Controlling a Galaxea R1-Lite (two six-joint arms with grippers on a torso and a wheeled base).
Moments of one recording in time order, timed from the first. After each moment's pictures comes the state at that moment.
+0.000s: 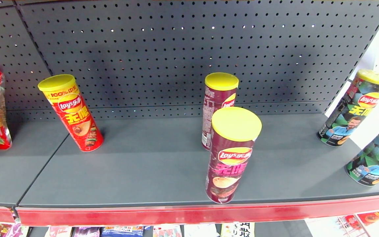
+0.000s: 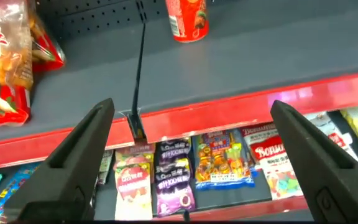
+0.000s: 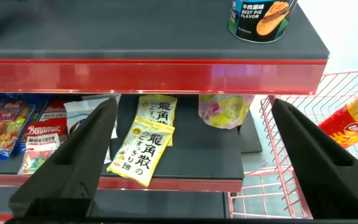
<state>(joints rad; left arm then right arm) -0.04 0.06 -0.10 0.05 0.01 0.19 0.07 0.09 0.00 0.00 -0.01 0.00</state>
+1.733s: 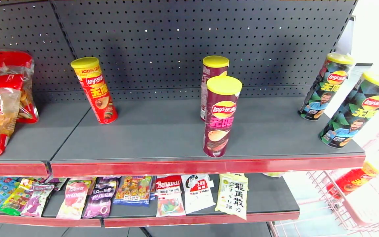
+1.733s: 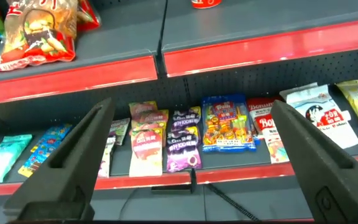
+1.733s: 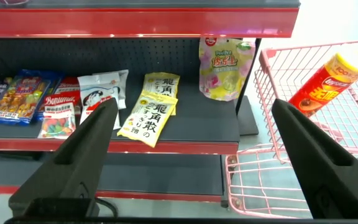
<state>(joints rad) -0.01 0.00 -0.06 0.05 0.06 0.18 0.07 0.09 0.00 0.00 -0.02 0.00</state>
